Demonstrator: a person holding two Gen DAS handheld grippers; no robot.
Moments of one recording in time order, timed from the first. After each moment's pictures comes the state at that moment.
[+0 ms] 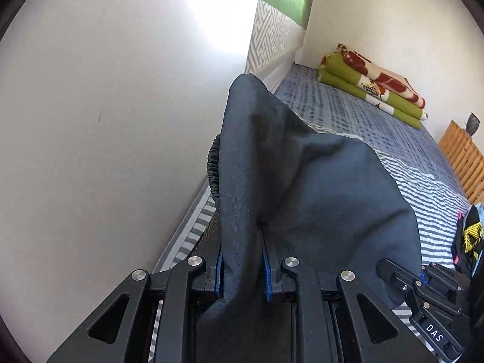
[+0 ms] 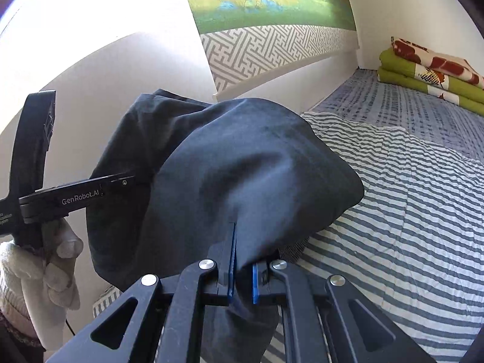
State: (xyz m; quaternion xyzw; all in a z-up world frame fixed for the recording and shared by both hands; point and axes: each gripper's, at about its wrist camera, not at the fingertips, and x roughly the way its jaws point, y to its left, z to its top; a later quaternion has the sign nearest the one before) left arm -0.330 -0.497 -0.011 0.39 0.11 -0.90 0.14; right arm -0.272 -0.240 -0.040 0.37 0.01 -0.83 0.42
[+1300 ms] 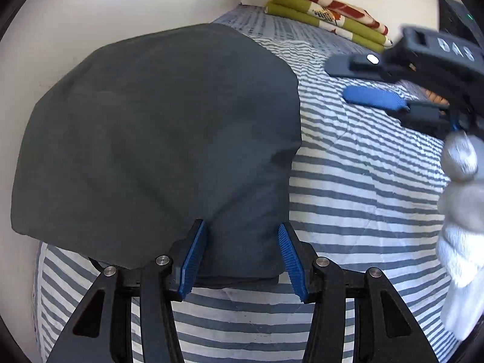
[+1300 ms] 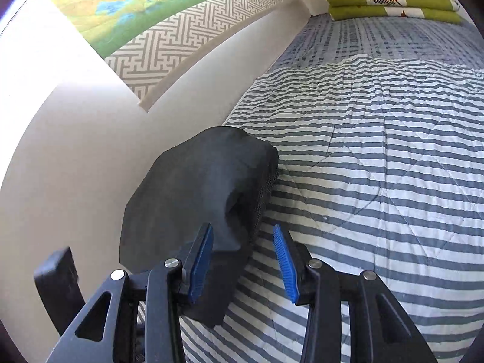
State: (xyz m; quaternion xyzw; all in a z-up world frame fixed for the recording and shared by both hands) left arm -0.330 -0.377 -0.152 0.49 0.07 -0.87 0.03; right arm -0.344 -0.175 -0.087 0.47 -0.13 -0.78 0.38
